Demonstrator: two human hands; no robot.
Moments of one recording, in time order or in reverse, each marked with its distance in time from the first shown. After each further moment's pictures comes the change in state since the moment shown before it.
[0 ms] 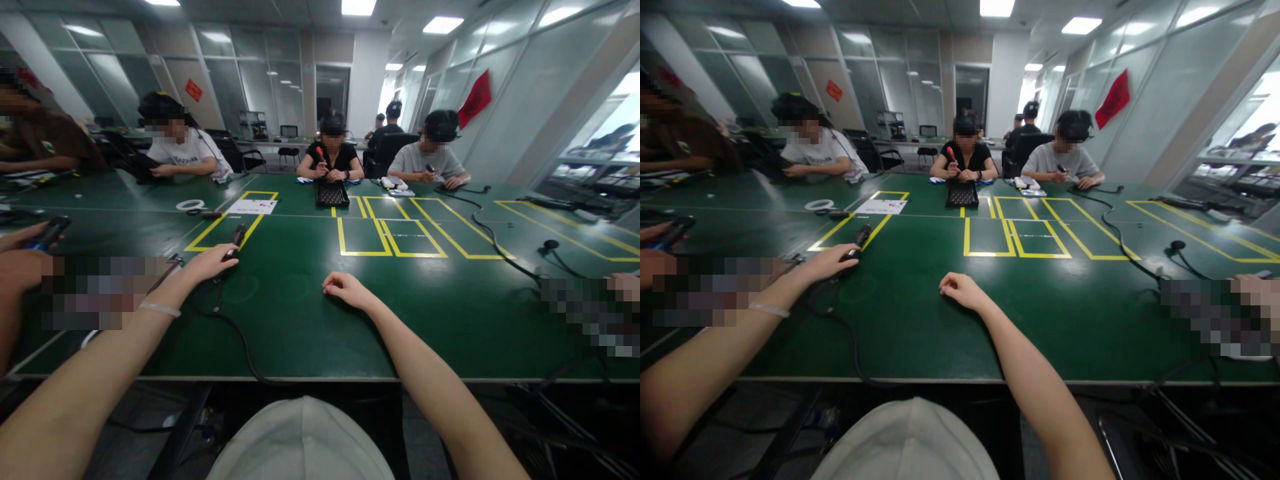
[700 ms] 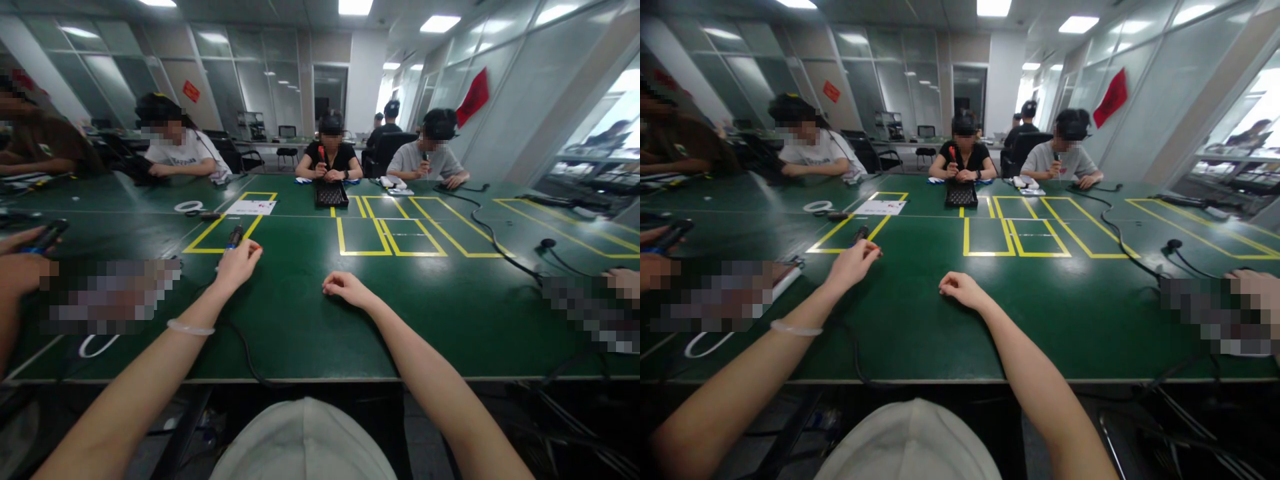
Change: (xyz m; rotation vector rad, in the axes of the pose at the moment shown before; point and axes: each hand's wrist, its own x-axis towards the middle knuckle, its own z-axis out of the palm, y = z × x) left_hand -0.018 0.121 -0.017 -0.409 0.287 -0.187; right_hand 0.003 0.003 0.001 0.120 -0.003 -0.003
